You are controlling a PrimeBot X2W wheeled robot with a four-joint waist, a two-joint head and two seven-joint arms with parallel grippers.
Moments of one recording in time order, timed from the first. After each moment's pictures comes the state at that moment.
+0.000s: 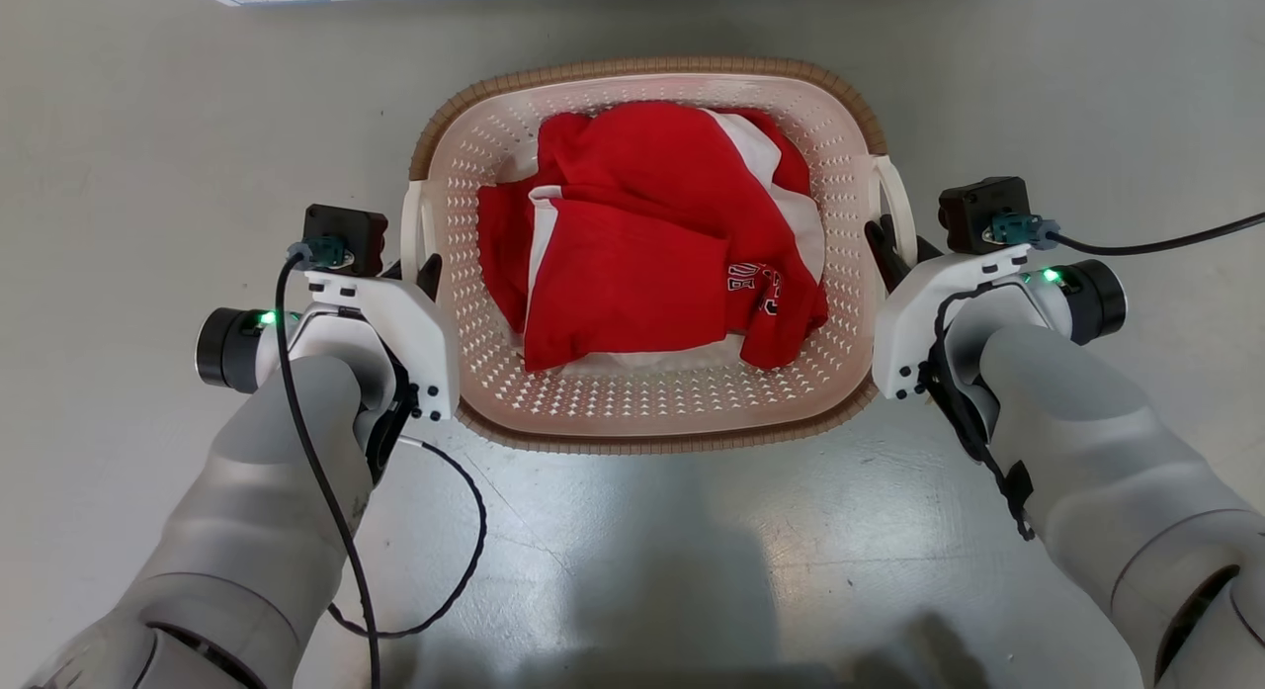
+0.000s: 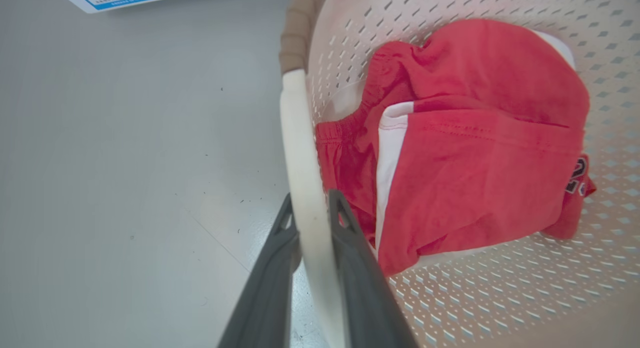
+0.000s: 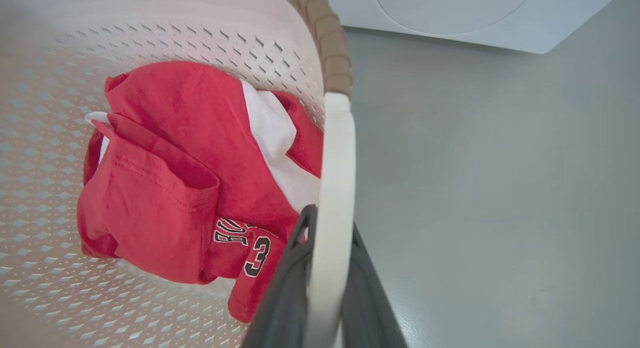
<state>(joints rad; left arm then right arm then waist) -0.99 0.11 -0.85 1.29 -0.82 -0.08 -0.19 -1.05 -0.11 1.17 1.30 1.06 0.11 -0.21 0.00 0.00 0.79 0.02</state>
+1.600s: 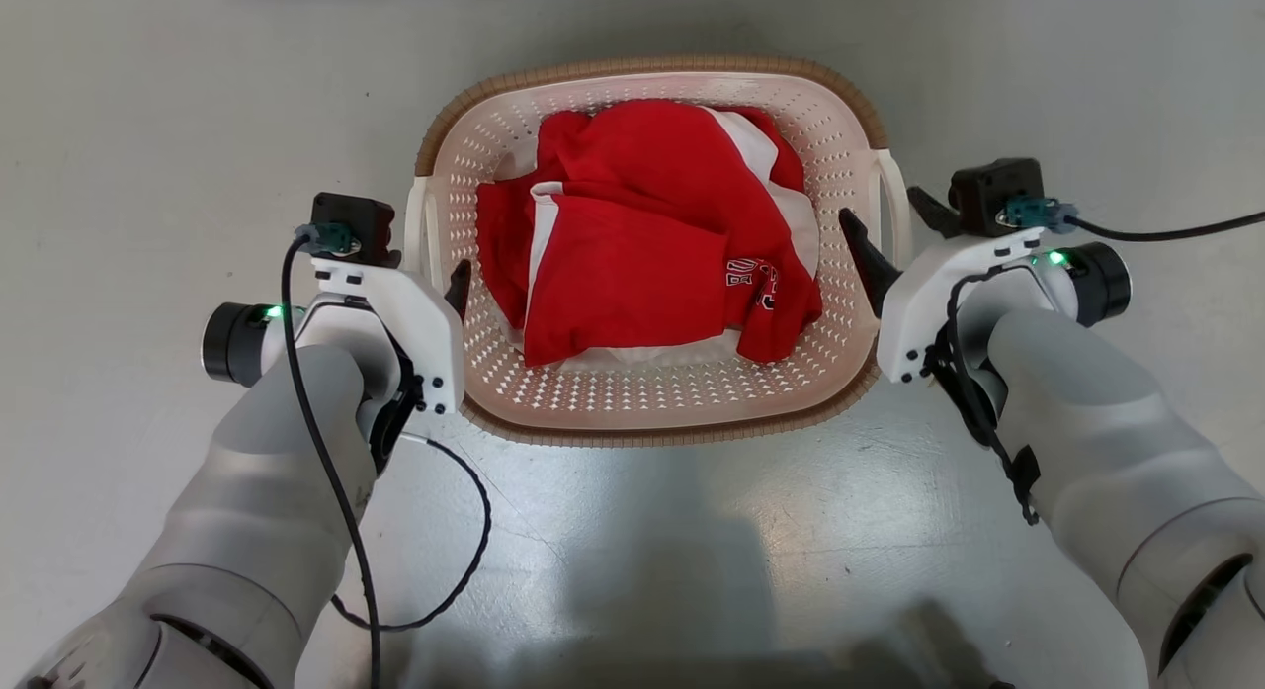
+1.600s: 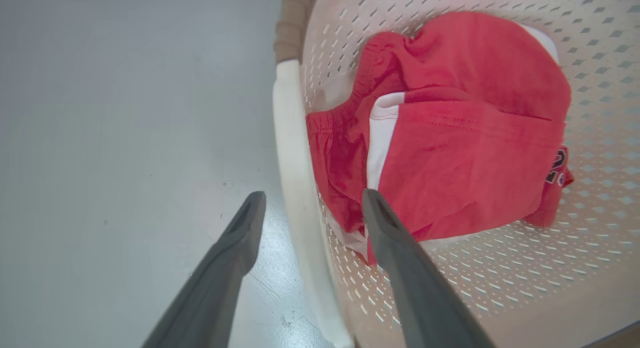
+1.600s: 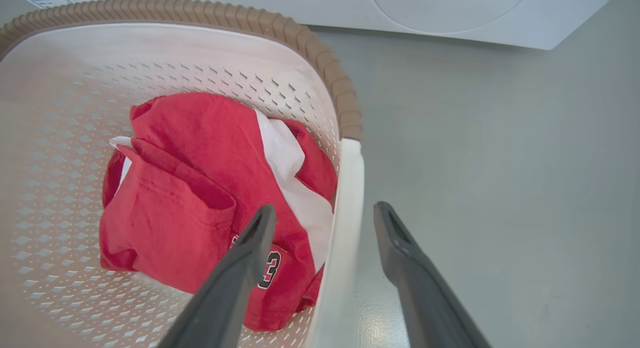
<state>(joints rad) -1.01 0.10 -0.87 1.29 -0.86 -0.07 -0.13 -1.07 -0.12 1.13 1.30 1.05 0.12 -0.23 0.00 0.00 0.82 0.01</state>
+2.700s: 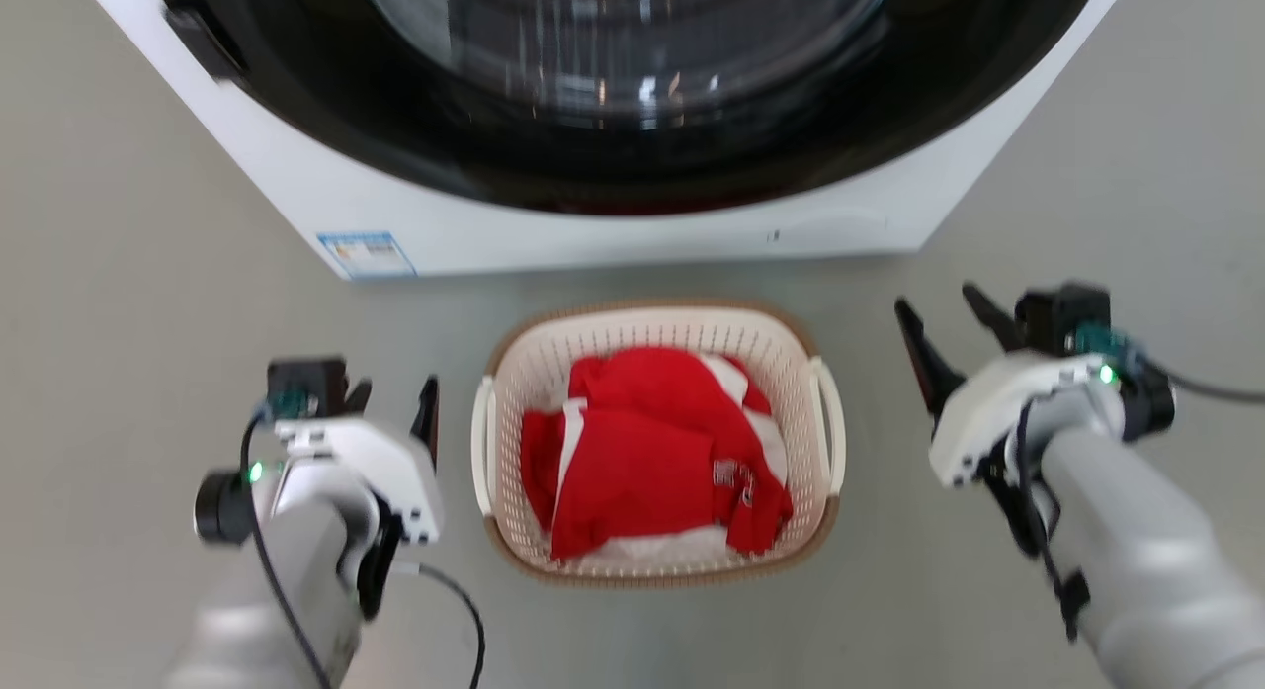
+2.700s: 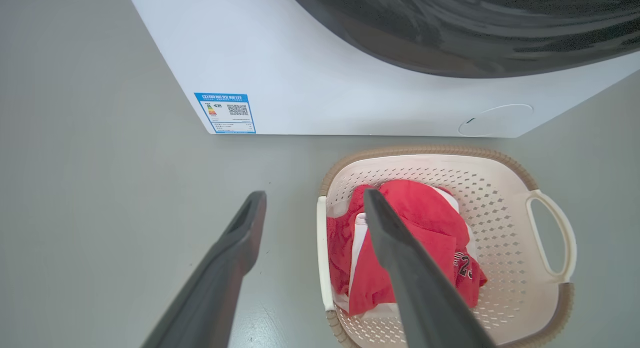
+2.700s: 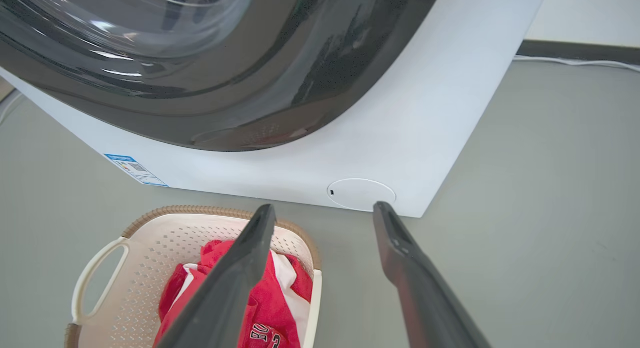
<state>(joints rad) -0.75 0.17 -0.74 1.13 -0.87 0.01 -0.25 -0.79 -0.21 0.58 1.08 0.60 0.12 -0.25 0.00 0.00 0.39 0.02</state>
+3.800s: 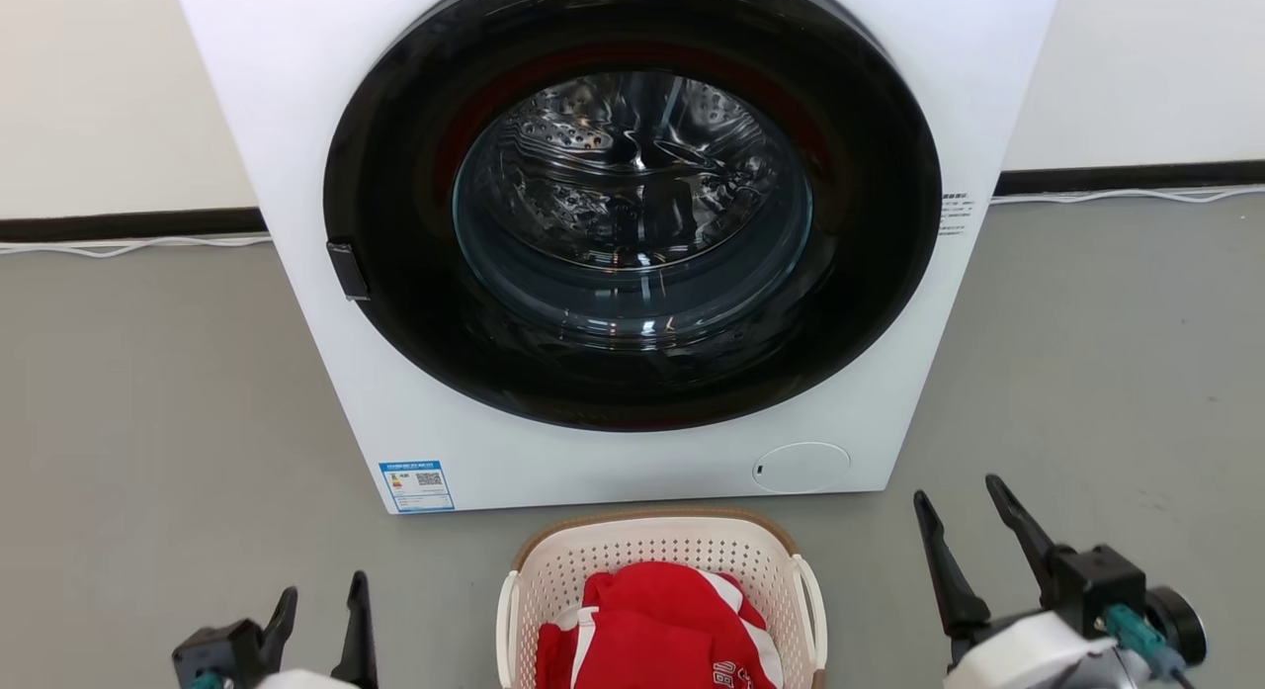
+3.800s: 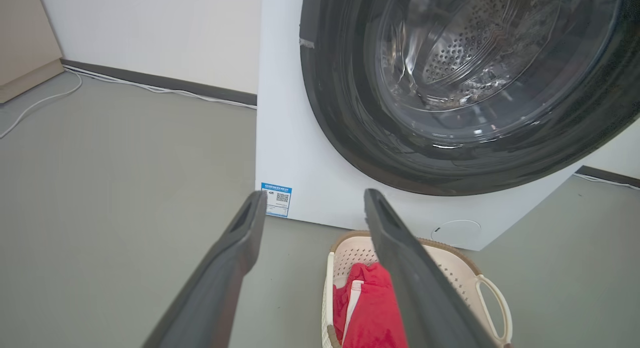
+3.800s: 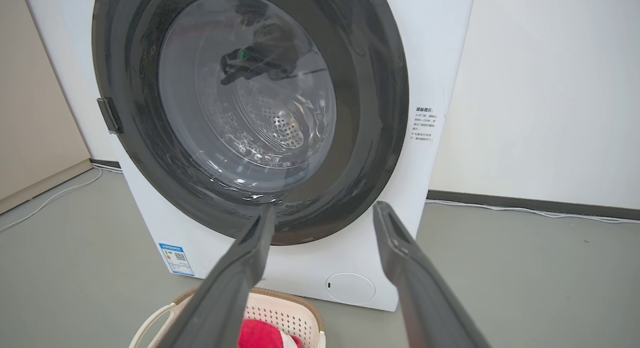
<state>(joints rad) -0.01 0.17 -0.12 0.44 -0.45 0.05 -0.25 -0.07 -0.11 0.05 0.37 0.06 0.12 -0.25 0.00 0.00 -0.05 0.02</state>
